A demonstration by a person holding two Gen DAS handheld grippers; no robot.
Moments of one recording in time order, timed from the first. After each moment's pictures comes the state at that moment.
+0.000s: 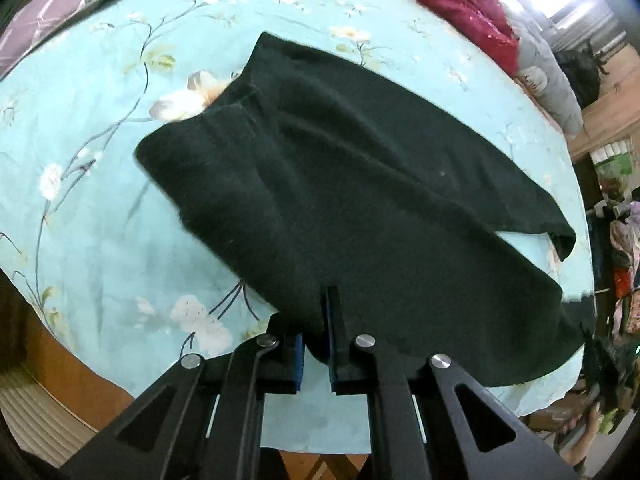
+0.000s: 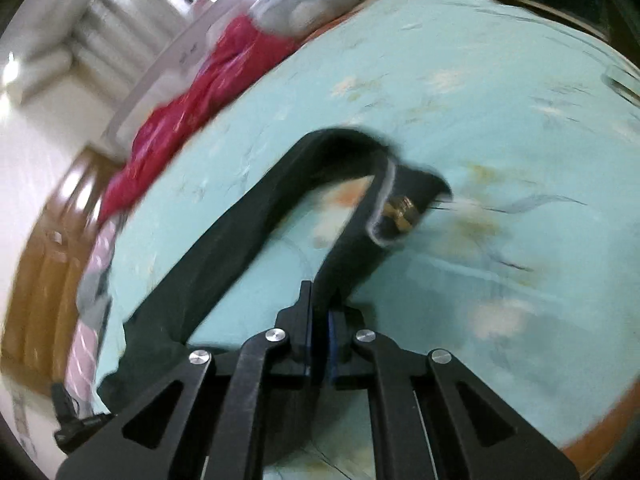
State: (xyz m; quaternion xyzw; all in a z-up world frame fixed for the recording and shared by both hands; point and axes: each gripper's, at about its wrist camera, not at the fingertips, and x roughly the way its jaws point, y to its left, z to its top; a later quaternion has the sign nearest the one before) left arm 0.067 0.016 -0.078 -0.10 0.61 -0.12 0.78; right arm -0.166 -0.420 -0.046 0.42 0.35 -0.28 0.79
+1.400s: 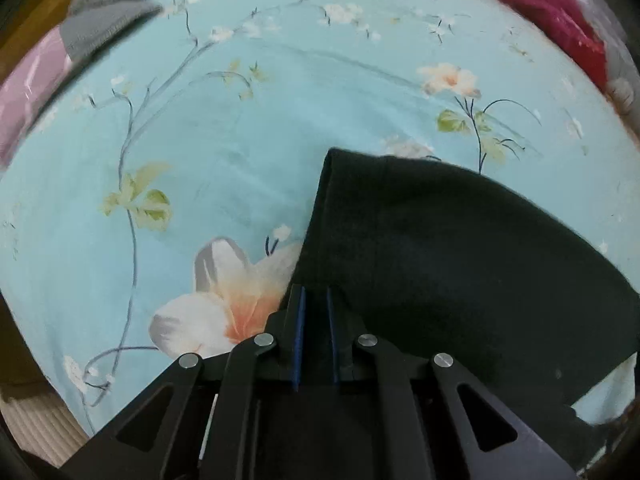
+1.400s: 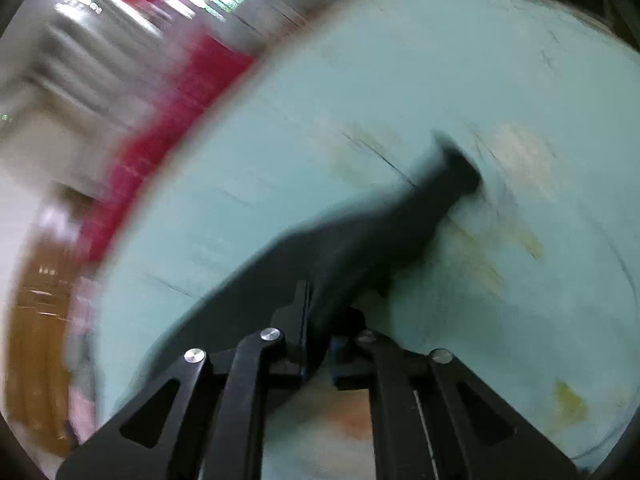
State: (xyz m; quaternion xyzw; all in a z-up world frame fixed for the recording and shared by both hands) left arm 0.233 -0.001 -0.107 0.00 0.62 0.01 0.79; right arm -0.026 -0.561 -0.115 0.45 0.39 -0.32 0.74
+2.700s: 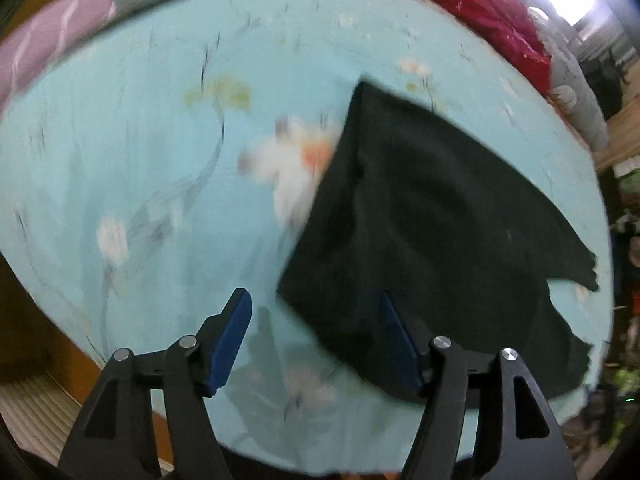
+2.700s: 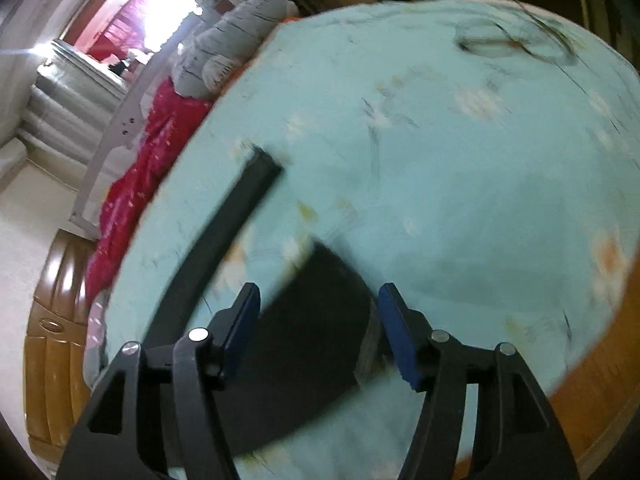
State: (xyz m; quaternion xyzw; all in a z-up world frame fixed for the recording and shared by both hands) left arm 0.108 0.071 -0.080 -0.10 0.61 -0.08 0.78; right arm -0.274 -0.448 -0.046 0.49 0.31 -0.36 0.73
